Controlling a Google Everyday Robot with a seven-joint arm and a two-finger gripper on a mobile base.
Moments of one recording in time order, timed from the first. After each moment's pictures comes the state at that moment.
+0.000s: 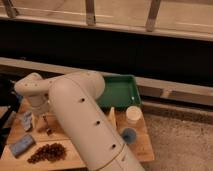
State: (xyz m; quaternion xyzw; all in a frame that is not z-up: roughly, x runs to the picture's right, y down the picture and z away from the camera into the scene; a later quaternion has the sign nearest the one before) arm -0.334 0.178 0.842 -0.39 0.23 0.41 0.79
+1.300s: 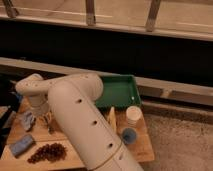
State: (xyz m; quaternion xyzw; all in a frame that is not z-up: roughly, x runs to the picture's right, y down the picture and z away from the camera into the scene) arm -0.339 0.185 0.850 -0.41 0.24 0.42 0.77
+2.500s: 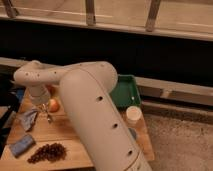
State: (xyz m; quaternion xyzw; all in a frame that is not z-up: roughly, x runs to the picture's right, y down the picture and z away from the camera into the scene) arm -0.320 0.100 0.805 -0.35 0.17 0.47 0.80
